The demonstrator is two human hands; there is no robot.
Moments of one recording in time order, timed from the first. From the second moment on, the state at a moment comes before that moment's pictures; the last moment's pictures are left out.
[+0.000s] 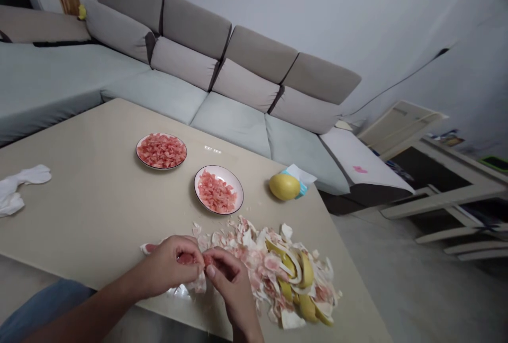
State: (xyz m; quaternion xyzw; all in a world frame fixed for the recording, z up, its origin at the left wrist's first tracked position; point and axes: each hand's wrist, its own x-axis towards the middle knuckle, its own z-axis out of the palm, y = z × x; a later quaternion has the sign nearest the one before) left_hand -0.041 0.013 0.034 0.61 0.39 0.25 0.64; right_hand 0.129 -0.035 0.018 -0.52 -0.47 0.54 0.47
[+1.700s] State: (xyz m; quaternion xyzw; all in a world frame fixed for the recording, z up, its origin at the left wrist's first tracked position) left_hand -0.042 0.019 0.043 0.65 0.43 0.23 0.59; right_hand 0.128 -0.038 0.049 -0.57 -0.52 0.44 0.46
